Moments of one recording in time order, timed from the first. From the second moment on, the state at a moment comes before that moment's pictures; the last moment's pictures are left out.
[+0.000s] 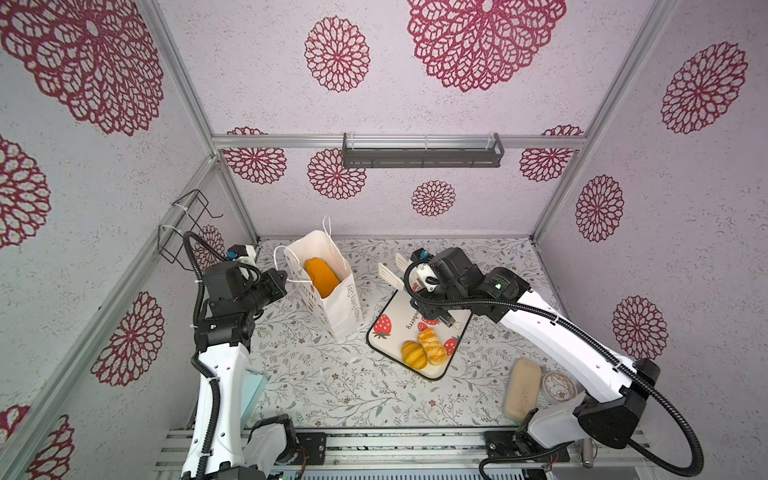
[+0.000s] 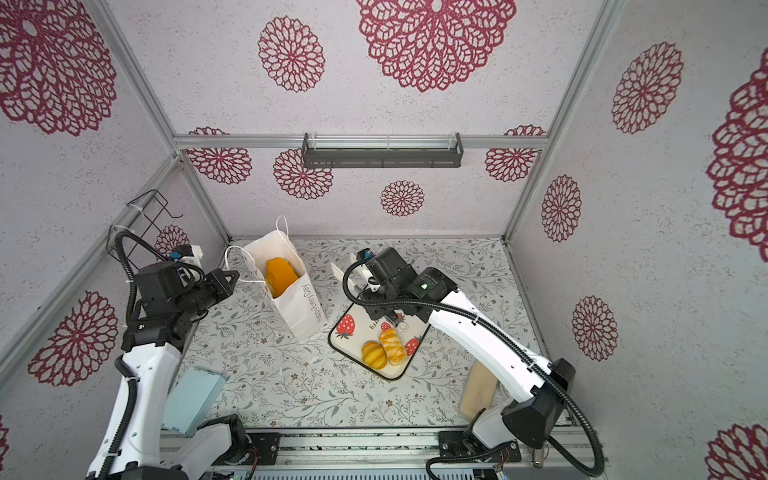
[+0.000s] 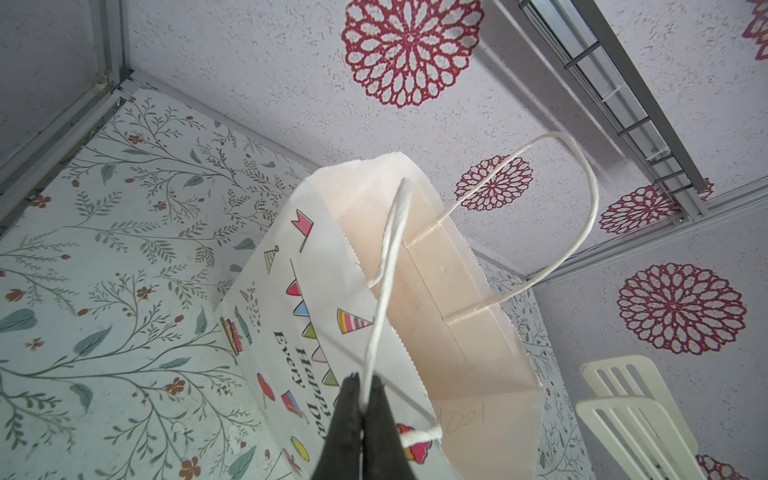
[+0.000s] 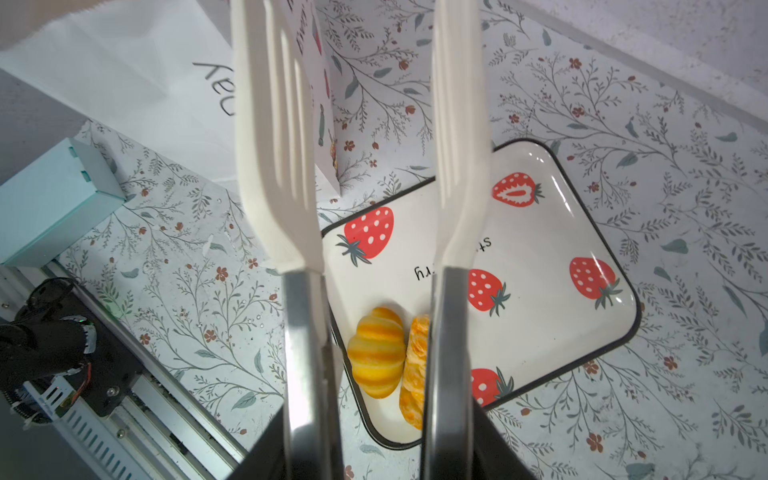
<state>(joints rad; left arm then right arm) 0.23 1.02 1.05 -0.50 0.44 -0.42 0.82 1.46 1.58 -1.02 0.05 0.21</state>
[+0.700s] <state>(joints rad) 0.23 1.03 1.05 -0.50 0.44 -0.42 0.72 1.34 1.27 -1.09 -0.04 0.34</state>
